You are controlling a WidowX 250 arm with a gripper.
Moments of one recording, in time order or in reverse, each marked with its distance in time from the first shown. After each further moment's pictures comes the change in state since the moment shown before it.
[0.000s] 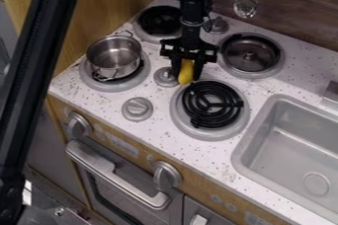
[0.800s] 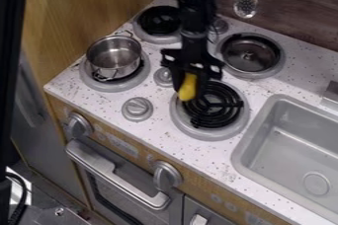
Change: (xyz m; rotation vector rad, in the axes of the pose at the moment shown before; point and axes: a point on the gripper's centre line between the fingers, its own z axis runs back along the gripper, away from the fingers) arm -0.076 -0.024 0.023 -0.037 -0.044 -0.250
